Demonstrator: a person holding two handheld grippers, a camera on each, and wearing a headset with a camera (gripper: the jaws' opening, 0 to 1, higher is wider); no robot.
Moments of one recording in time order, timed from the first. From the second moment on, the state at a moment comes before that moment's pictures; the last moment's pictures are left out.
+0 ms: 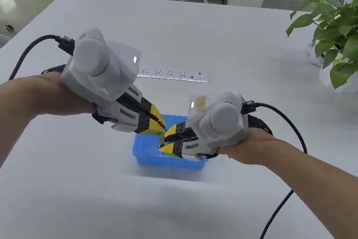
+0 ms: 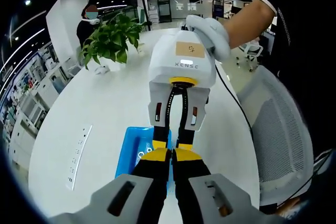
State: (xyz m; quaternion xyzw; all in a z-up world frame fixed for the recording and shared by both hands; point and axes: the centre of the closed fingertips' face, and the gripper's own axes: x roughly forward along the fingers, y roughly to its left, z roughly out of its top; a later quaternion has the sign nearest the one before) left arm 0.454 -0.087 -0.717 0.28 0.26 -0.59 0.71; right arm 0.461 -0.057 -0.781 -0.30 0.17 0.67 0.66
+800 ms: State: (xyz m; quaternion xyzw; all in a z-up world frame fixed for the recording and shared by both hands) left arm 0.432 -0.083 -0.722 0.29 0.27 -0.59 0.70; right arm 0.440 -0.072 -0.781 -0.32 0.18 0.66 0.66
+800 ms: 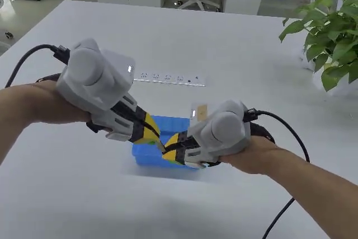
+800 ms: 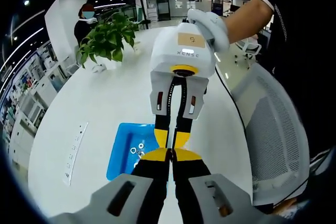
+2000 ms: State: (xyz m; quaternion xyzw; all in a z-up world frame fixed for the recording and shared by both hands) left arm 0.381 -0.065 -0.843 0.35 0.32 -0.59 0.65; right arm 0.384 -0.094 -0.861 -0.39 0.24 0.66 0.60
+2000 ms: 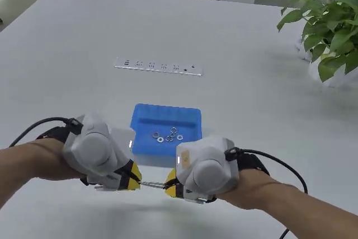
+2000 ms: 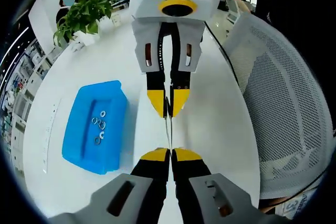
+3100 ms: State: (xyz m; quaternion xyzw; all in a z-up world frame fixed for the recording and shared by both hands) left arm 0.372 -0.063 -0.888 0.32 0.36 -0.60 0.64; right arm 0.374 -0.096 -0.890 -0.37 0.28 0.66 0.59
